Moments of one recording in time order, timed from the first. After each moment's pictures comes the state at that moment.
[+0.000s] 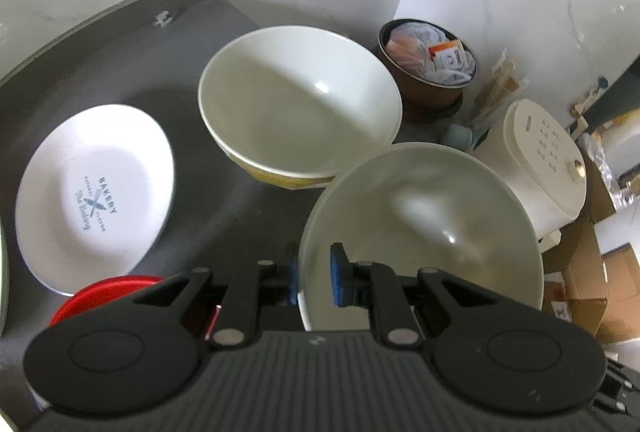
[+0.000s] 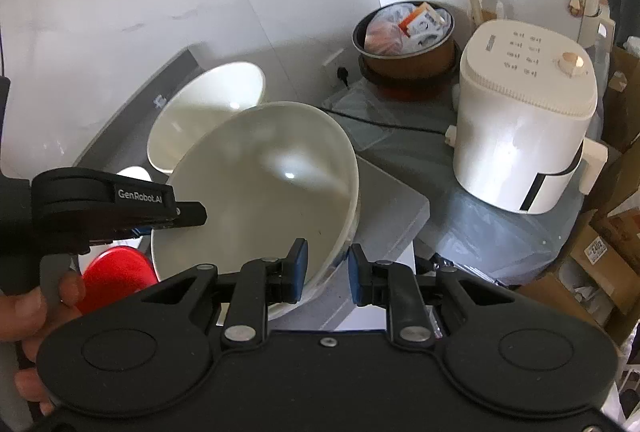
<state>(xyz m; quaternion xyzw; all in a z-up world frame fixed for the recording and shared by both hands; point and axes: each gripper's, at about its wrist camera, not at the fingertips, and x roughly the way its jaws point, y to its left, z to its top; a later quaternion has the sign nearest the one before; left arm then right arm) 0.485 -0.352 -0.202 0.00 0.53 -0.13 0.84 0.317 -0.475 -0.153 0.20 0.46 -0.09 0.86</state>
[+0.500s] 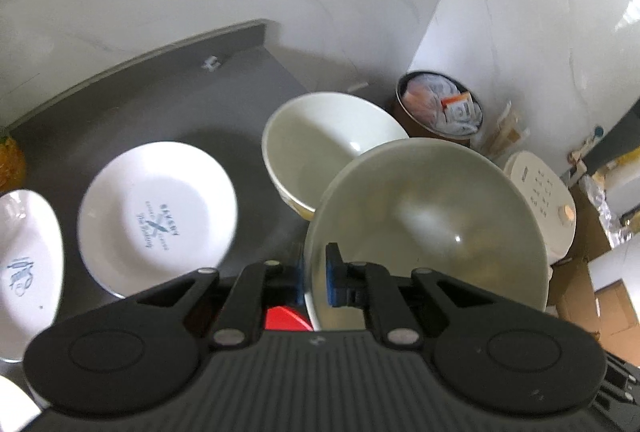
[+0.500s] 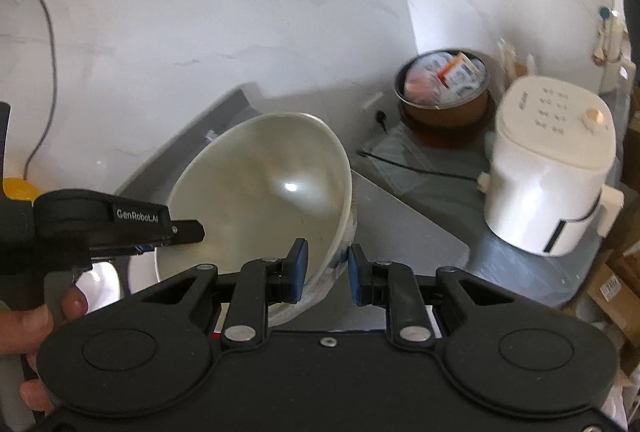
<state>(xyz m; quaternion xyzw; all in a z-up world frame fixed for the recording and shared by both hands) 0.468 -0.313 -0.140 -0.03 0.49 -0.10 0.87 0.321 -0.449 -0.102 0.19 0.40 -0.05 0.89</state>
